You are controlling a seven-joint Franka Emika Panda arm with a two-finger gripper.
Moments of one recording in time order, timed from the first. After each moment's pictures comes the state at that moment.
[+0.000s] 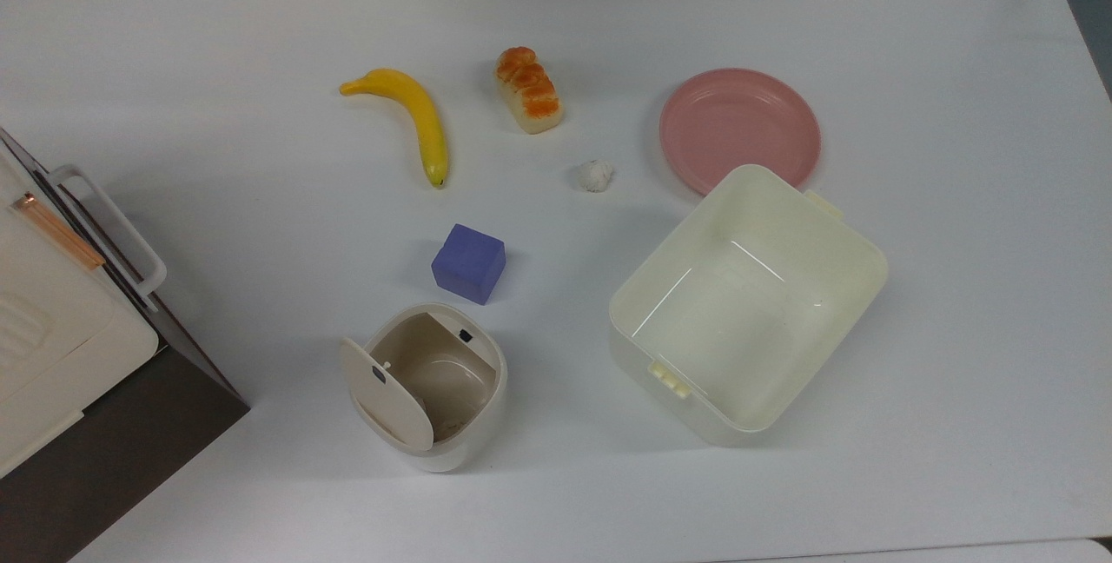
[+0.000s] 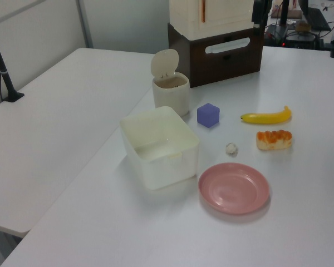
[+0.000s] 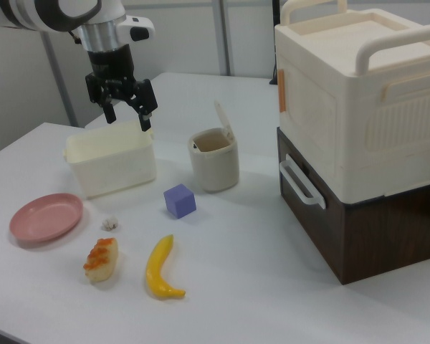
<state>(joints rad) -0.06 -0.01 -0.01 -1.56 0.01 1.58 -0.05</state>
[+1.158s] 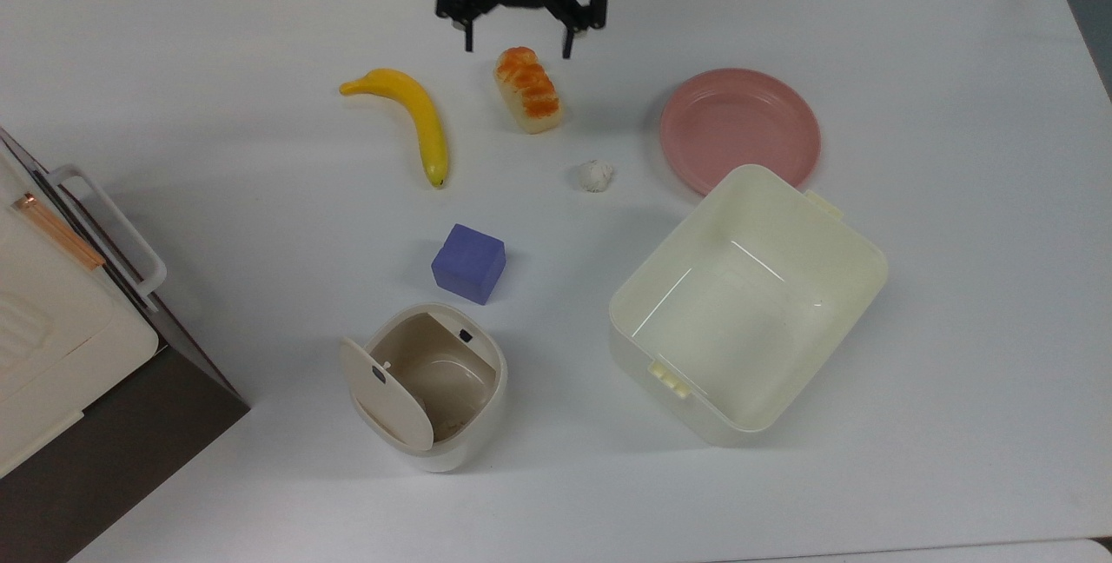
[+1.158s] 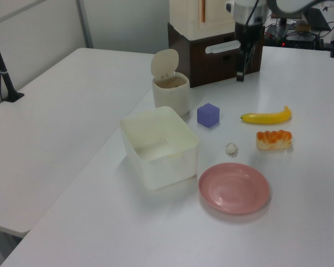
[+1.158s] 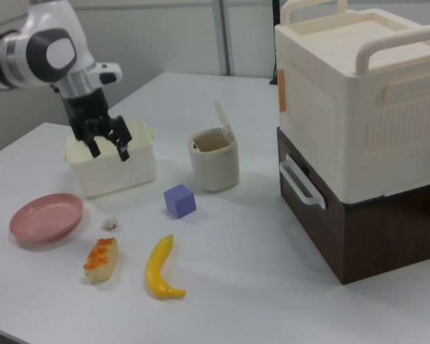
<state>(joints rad) -0.06 0.02 0.23 -1.81 -0.13 1.85 0.19</state>
